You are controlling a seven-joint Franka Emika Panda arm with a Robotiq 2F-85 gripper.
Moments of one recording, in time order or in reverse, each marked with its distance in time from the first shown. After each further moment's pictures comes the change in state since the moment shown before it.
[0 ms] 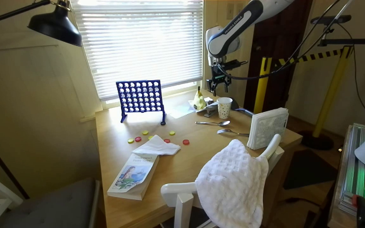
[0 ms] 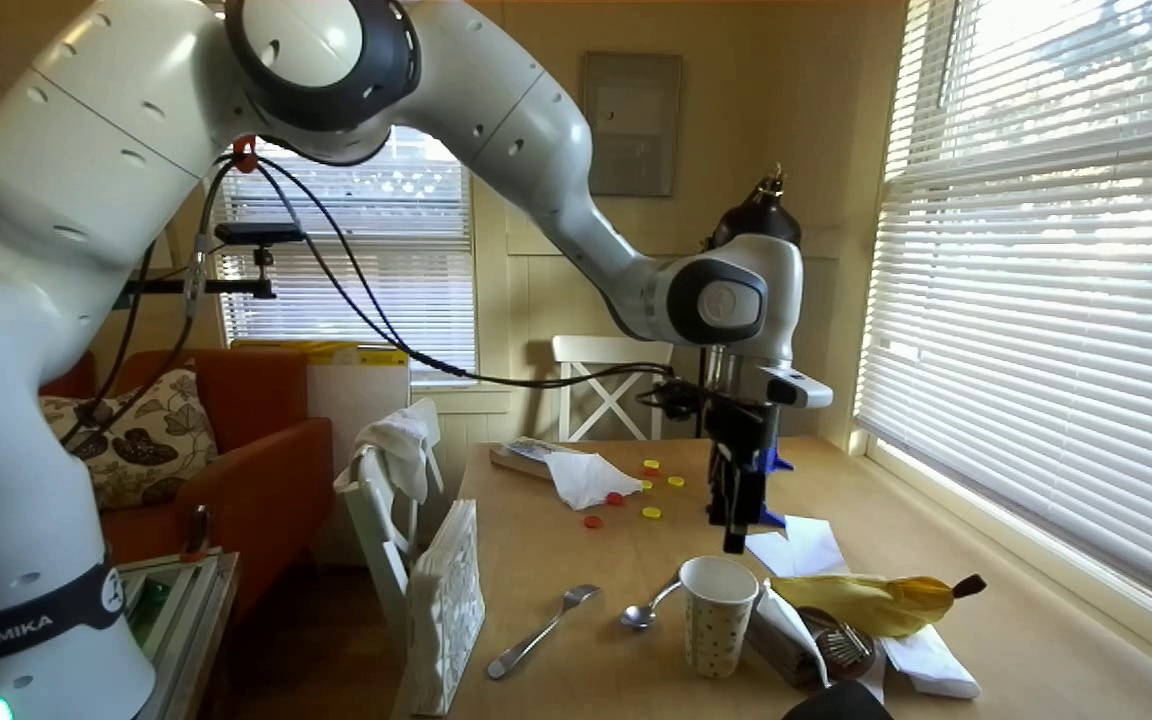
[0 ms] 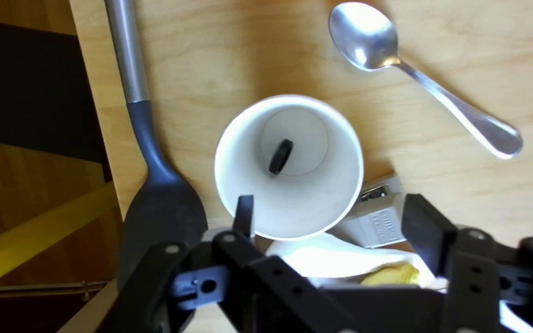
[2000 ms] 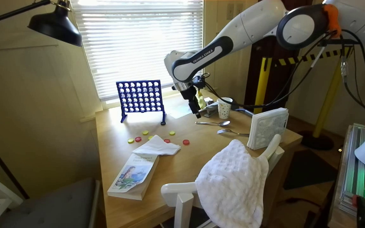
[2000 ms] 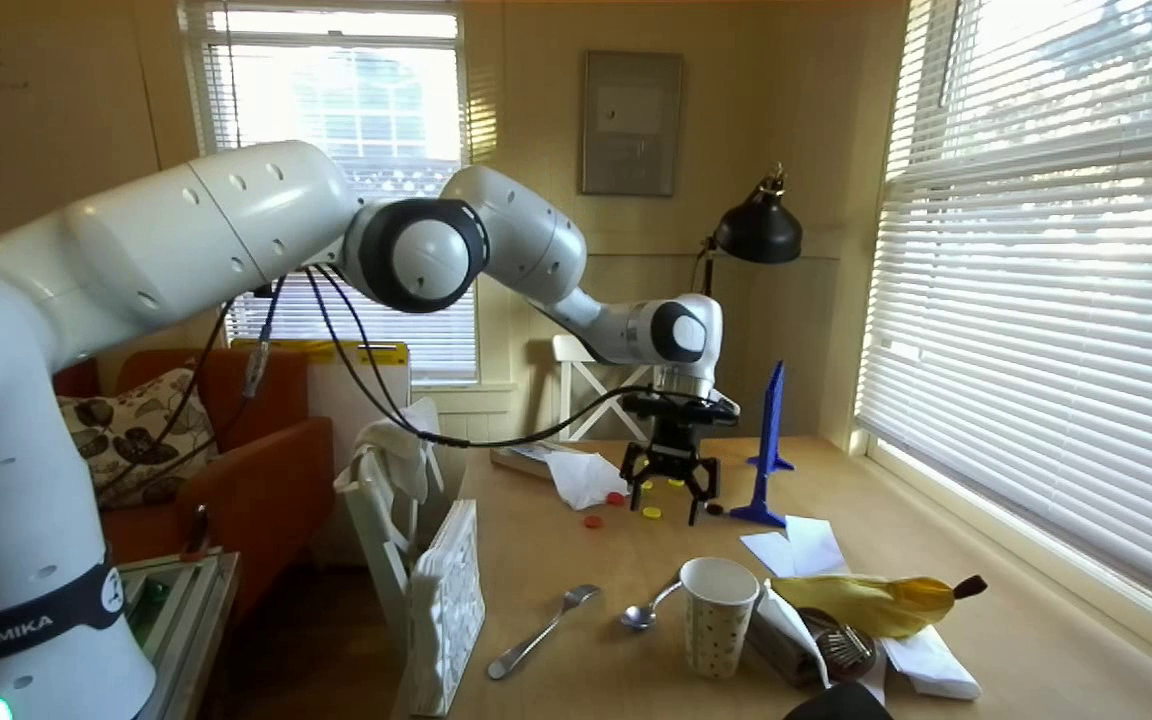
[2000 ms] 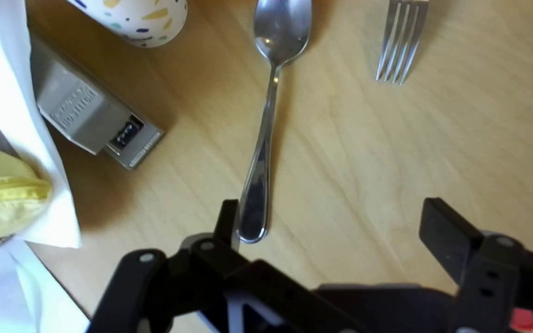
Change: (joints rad) arm 0.183 0.470 0.140 0.666 -0.195 -0.444 -0.794
